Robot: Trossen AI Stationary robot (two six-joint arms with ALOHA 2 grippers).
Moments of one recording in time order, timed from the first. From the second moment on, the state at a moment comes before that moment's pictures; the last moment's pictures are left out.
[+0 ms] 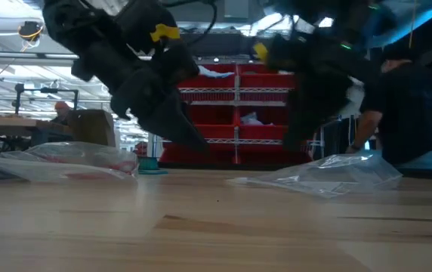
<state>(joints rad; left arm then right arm) -0.10 1.66 0.71 0.31 -0.06 0.04 0.18 1.67 0.99 -0.38 0.08 0.19</state>
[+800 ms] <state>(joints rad) -0.10 1.83 0.77 0.41 -0.18 0.41 0.19 1.86 0.75 0.32 0.18 0.09</state>
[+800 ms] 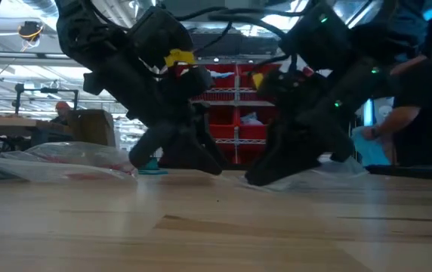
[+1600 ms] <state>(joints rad) 0.13 1.84 0.77 0.34 0.20 0.61 0.14 1.87 0.79 0.29 0.07 0.05</state>
